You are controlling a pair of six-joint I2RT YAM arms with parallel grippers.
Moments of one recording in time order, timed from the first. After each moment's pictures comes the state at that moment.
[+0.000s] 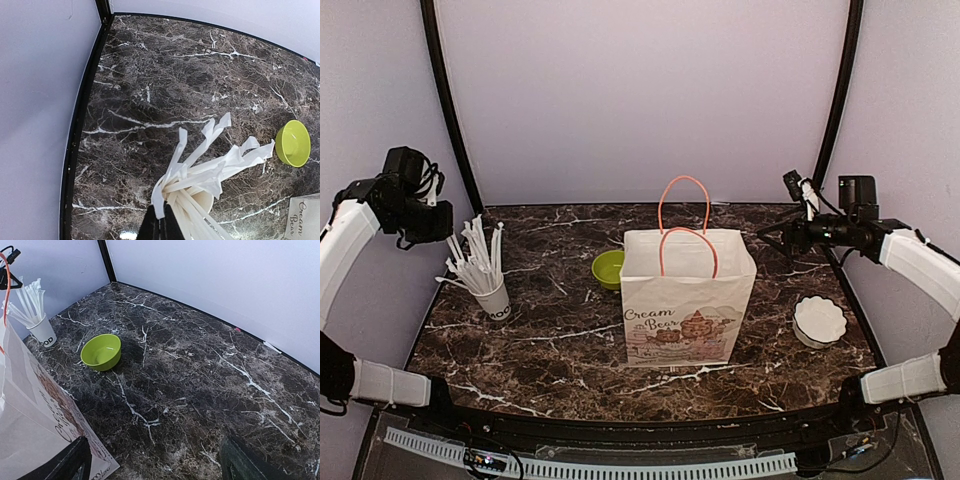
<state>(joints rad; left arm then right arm) 0.02 1.17 1.29 -0.99 -0.03 -0.14 0.12 1.19 0.92 -0.27 -0.70 -0.24</state>
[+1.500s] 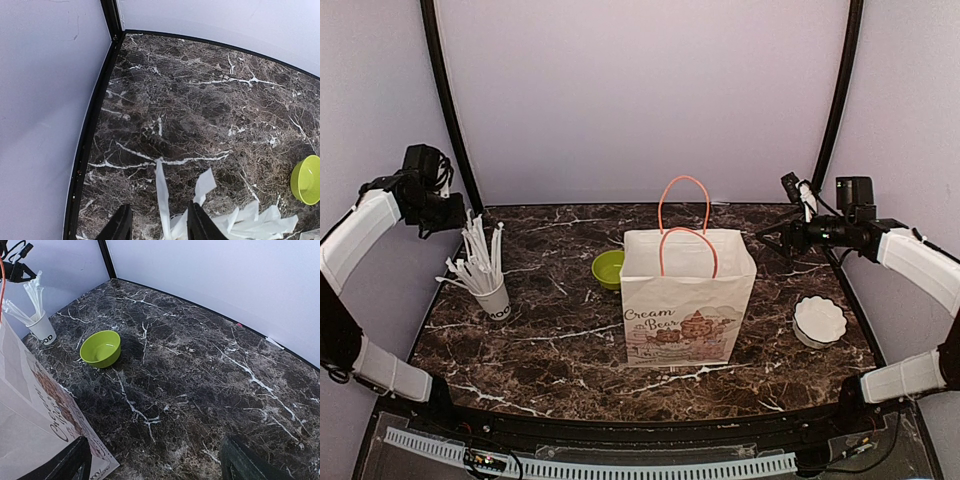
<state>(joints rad) 0.02 1.31 1.29 -0.79 -0.11 -0.16 0.12 1.22 0.92 -0.27 -0.70 -0.24</state>
